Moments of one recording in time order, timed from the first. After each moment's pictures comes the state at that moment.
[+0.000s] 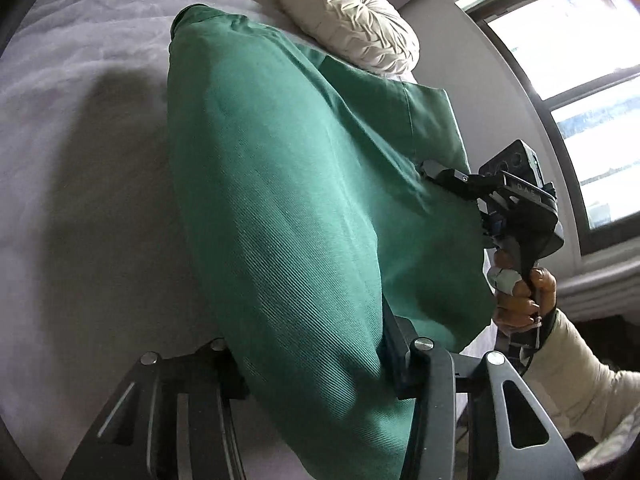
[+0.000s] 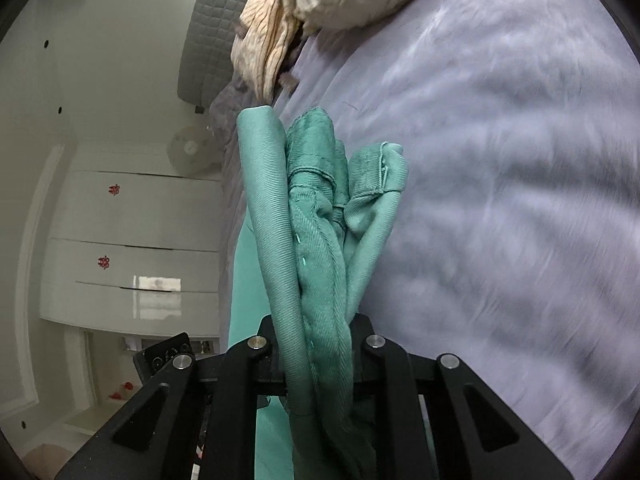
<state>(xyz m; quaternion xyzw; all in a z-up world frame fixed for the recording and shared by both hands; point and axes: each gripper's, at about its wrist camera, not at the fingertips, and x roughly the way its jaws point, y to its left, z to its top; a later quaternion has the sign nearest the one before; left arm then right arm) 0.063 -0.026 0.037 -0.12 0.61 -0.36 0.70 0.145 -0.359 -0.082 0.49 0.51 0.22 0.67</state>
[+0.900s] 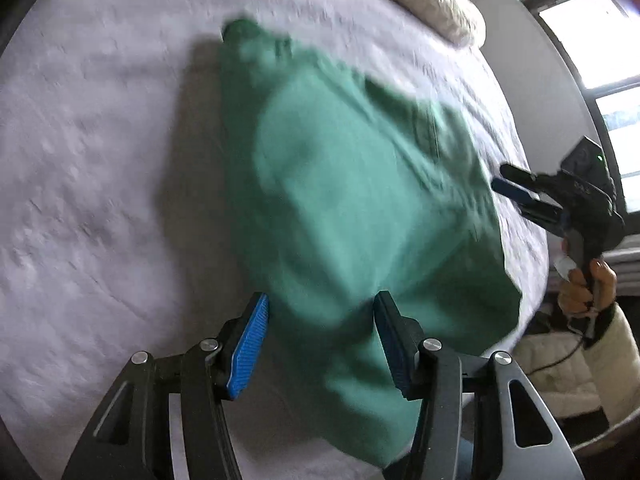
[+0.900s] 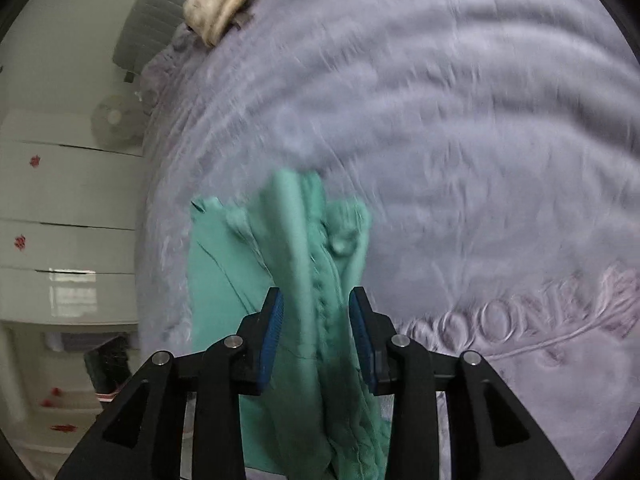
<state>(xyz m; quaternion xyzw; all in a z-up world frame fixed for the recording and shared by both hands) -0.009 0.134 0.013 -0.07 0.65 -0.27 0.71 0.070 -0.237 -0.057 0.38 0.59 0.11 0.70</state>
